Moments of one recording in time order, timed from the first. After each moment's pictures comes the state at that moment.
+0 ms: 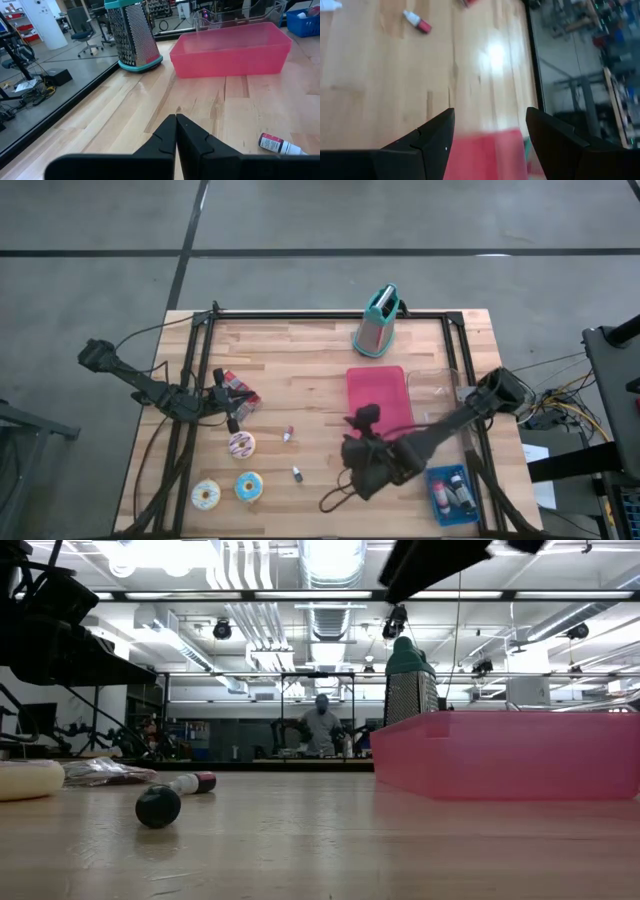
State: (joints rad) left arm -0.49 0.38 0.01 0.05 -0.83 -0.02; right arm 0.55 1.86 1.54 -0.92 0.91 0.21
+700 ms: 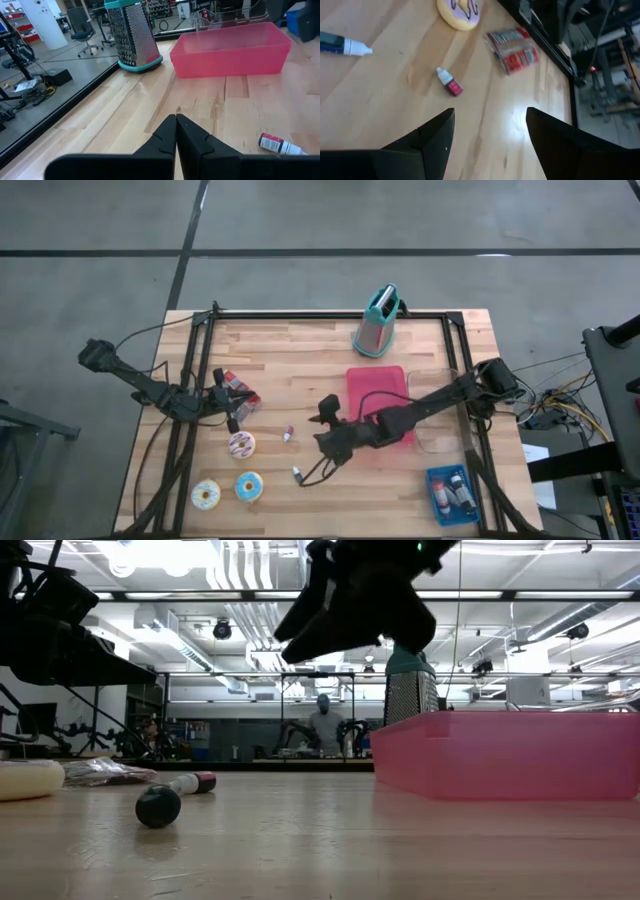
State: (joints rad) left arm -0.49 0.38 0.01 0.05 -0.83 -0.02; right arm 0.33 1.86 1.25 -0.07 0.48 -0.46
